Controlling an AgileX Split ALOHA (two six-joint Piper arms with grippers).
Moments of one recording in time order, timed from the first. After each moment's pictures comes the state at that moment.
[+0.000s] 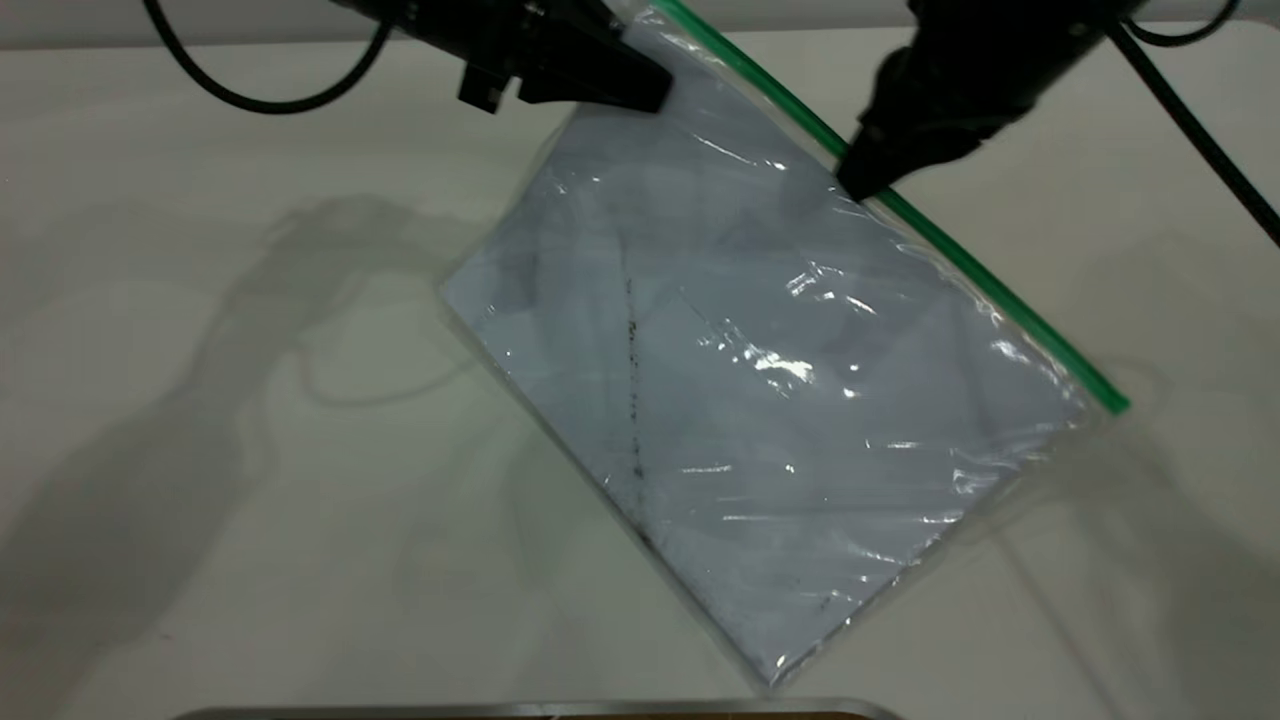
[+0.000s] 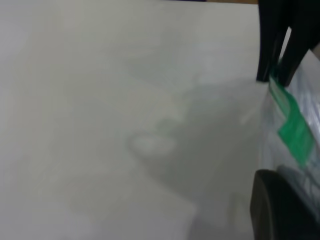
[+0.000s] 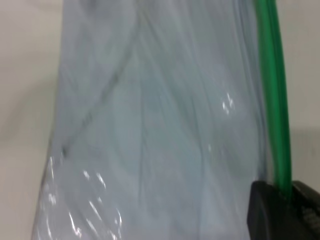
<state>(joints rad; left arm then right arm) -0.20 2.61 -1.89 -1.28 1.17 2.06 0.27 2.05 -1.10 0.82 0.45 -1.18</state>
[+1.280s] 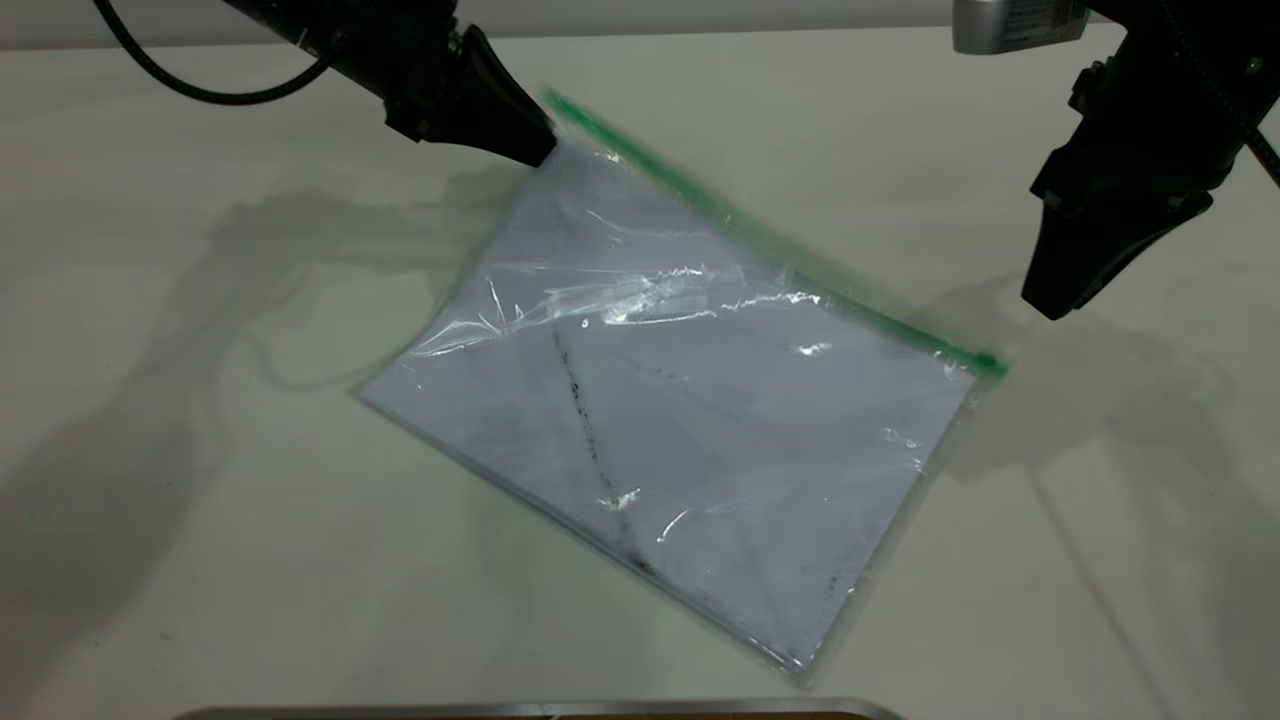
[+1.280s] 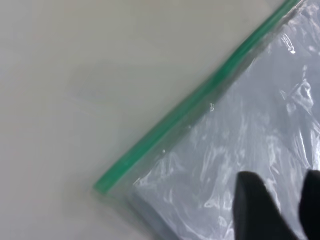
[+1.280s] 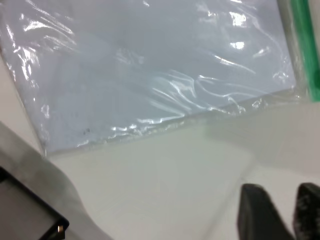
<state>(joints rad) -0.13 2.61 -1.89 -1.03 0.96 1.80 0.17 2.05 -1.10 0.40 0.70 -0.73</state>
